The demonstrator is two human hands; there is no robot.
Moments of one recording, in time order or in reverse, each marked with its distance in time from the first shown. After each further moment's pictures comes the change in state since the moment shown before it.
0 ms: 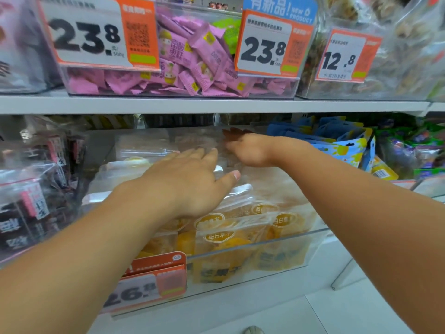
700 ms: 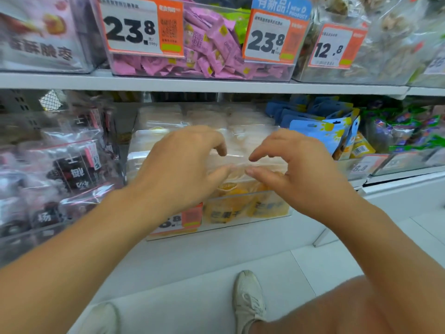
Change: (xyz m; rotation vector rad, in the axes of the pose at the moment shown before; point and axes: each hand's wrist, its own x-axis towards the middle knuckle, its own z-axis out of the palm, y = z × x) left_hand -0.085 -0.010 0.001 -0.234 0.480 0.235; right_hand -0.159 -0.004 0.040 0.096 0.630 -0.309
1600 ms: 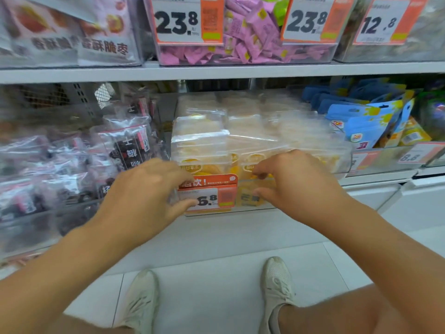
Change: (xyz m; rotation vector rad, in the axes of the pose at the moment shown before) left_hand -0.106 -0.048 -0.025 0.274 0.034 0.029; right_hand -0.008 -0.049 0.030 -0.218 -0.340 0.048
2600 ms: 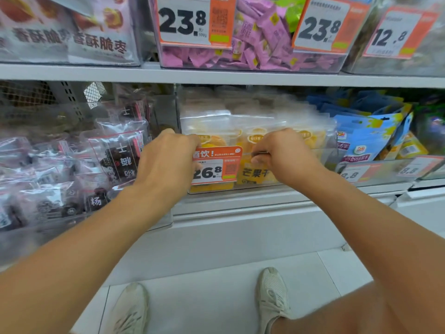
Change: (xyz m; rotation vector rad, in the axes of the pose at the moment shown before) left_hand 0.078 -0.017 0.035 0.068 -0.086 -0.377; right_hand 0.096 0.040 0.033 0.142 0.033 -0.048
